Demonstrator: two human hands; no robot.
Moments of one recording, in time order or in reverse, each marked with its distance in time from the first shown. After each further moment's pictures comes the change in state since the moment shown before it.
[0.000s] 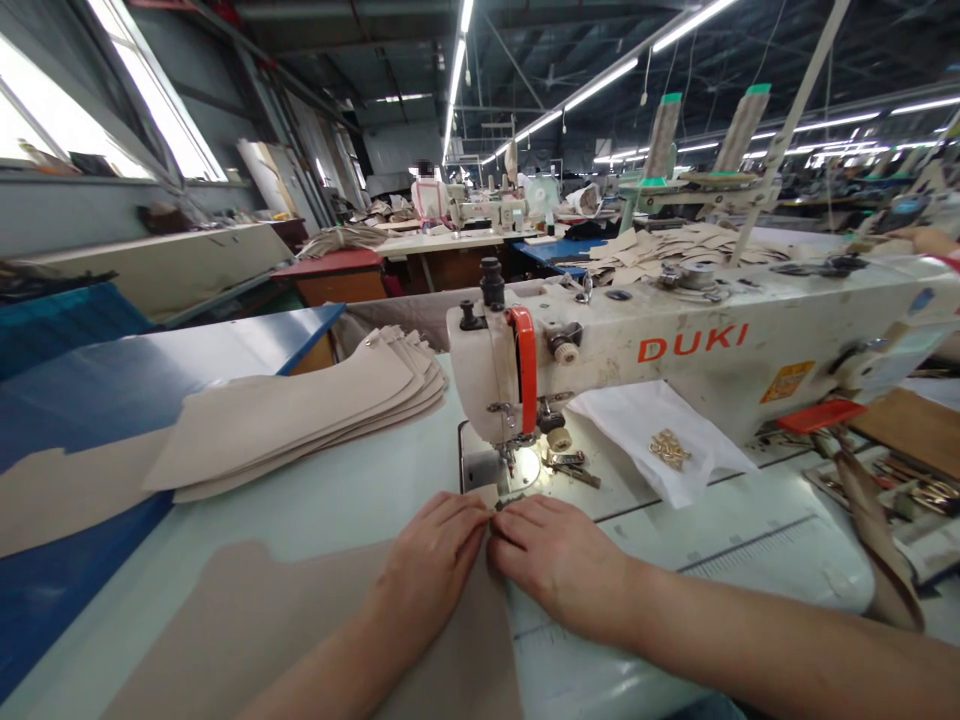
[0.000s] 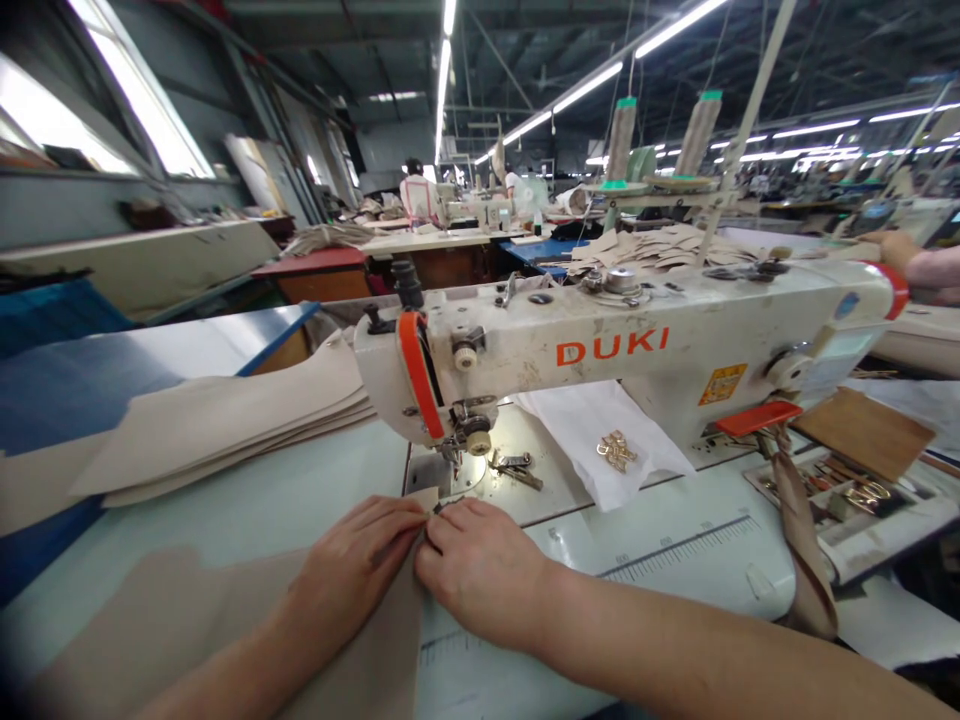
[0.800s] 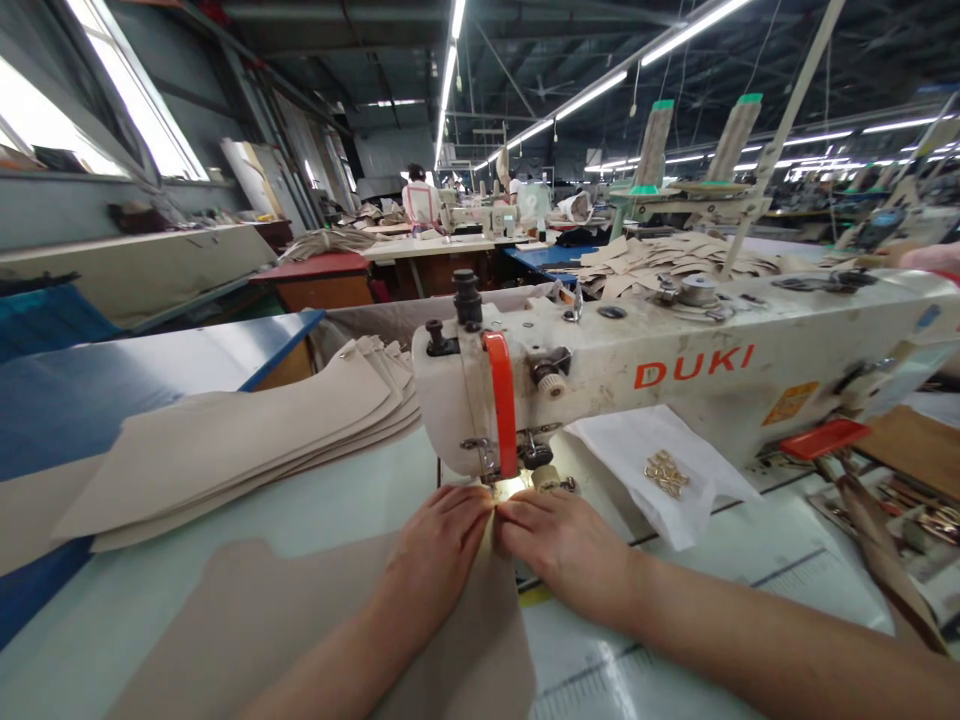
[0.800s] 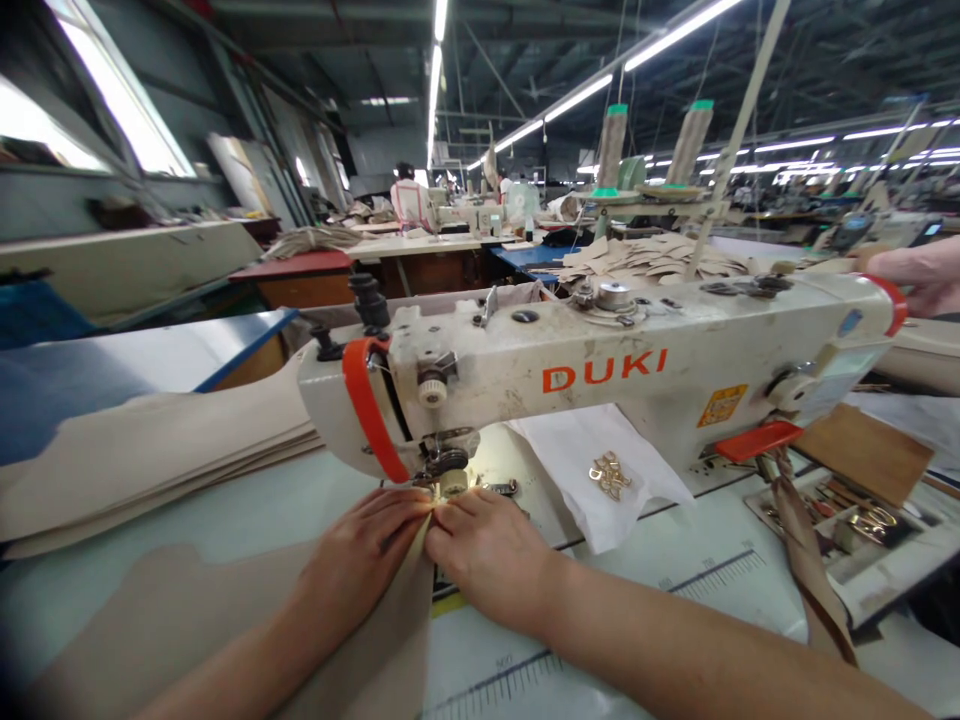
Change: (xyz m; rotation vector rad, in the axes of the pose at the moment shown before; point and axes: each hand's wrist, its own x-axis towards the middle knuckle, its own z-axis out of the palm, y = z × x) left_hand 0.036 -0.017 0.028 0.004 0.036 -0.013; right_hand -0.001 0.042 0.000 0.047 -0.049 0.120
